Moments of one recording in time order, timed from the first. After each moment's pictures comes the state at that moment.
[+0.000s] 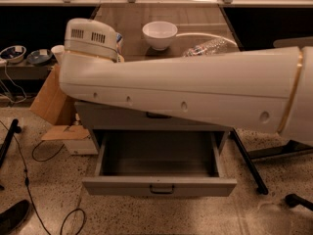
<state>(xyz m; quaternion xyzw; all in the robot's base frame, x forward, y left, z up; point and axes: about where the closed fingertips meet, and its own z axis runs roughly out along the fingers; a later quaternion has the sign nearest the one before) 0.641 0.136 0.881 -0.88 -0.04 -0.46 0.05</state>
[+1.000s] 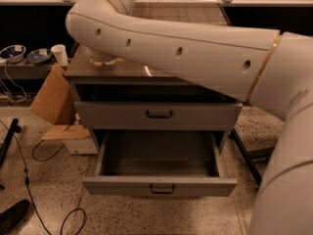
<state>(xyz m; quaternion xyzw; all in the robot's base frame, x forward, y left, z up) 0.682 0.145 0.878 -0.92 -0.13 -0.36 0.07</state>
